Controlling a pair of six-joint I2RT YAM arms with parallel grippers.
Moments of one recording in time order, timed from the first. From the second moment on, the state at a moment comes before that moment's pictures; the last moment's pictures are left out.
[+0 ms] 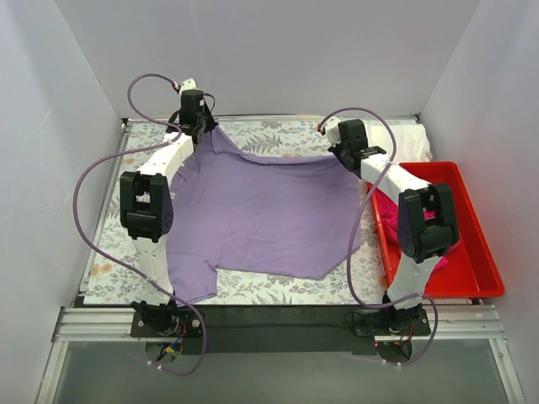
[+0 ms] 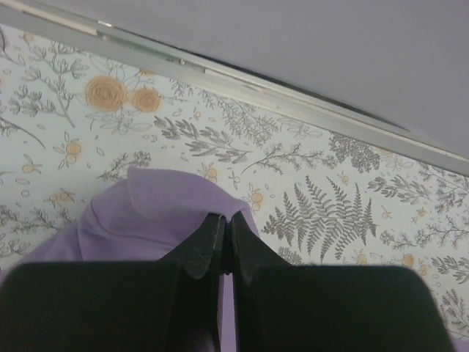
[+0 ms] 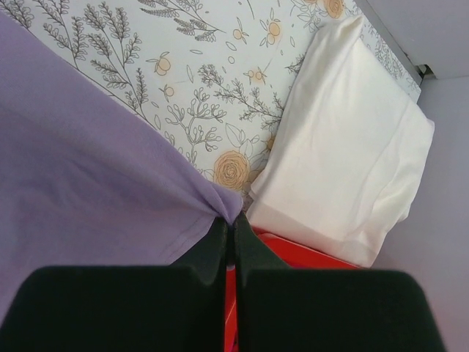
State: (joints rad) left arm -0.18 2.10 1.79 -0.13 -0.18 -0.42; right arm 0.31 1.83 1.35 -0.24 0.27 -0.53
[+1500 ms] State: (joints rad) left arm -0.17 1.43 1.08 -0.41 -0.25 -0.99; right arm 0.31 1.70 1.13 -0.34 0.24 -0.30
